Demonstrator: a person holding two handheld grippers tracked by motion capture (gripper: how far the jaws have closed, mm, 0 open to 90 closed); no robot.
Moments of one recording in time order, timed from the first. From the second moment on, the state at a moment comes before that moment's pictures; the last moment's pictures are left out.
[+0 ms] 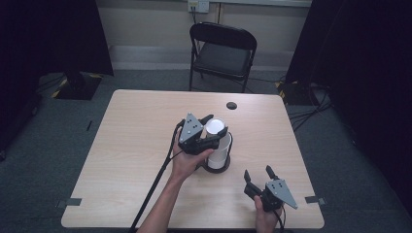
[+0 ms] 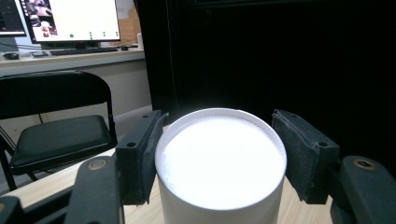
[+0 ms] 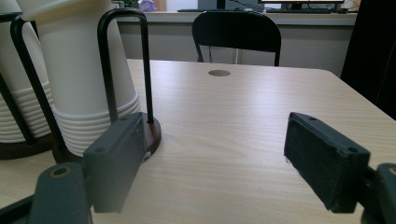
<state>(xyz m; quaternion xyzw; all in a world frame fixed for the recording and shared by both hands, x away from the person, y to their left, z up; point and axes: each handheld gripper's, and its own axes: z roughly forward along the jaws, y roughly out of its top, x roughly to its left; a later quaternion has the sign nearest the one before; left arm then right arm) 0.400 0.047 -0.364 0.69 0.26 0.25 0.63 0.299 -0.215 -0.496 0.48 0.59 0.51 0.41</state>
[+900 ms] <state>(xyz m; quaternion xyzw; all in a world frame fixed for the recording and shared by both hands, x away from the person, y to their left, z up) 0.379 0.075 -0.351 0.66 0.27 0.22 0.66 0.299 -0.214 -0.496 0.48 0.59 0.50 0.40</state>
